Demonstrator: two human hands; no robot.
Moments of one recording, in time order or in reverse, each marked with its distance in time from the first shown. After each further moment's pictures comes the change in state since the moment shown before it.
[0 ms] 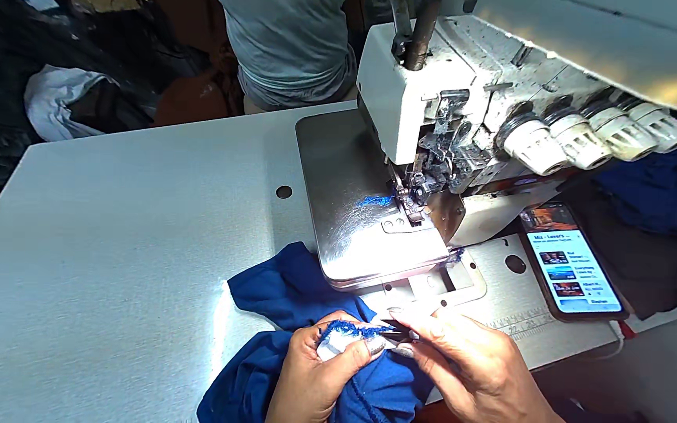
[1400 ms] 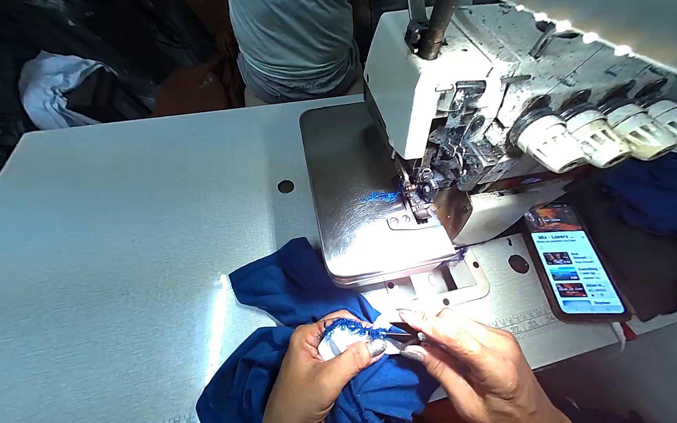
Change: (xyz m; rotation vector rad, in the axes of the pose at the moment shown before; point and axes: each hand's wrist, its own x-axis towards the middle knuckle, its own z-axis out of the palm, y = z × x) left_hand -0.001 -0.001 -0.005 -0.007 -0.035 0.006; right_hand -0.006 0.017 0.007 0.080 0.047 -0.117
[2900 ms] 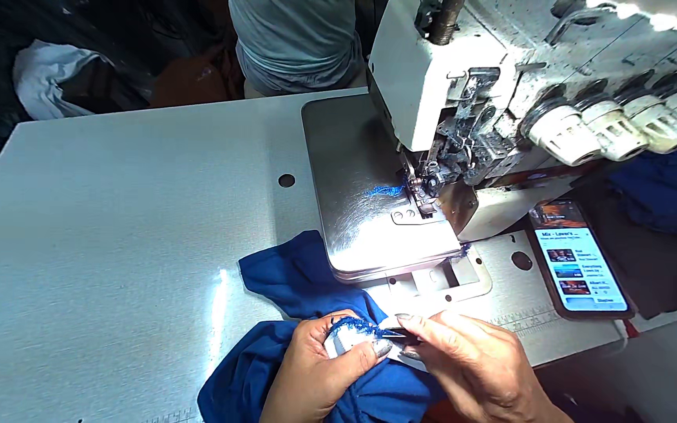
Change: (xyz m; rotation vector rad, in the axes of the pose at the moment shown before) left_hand 0.001 0.002 -0.001 0.050 -0.035 -0.035; right_hand 0.001 -0.002 0.000 -0.068 -0.014 -0.068
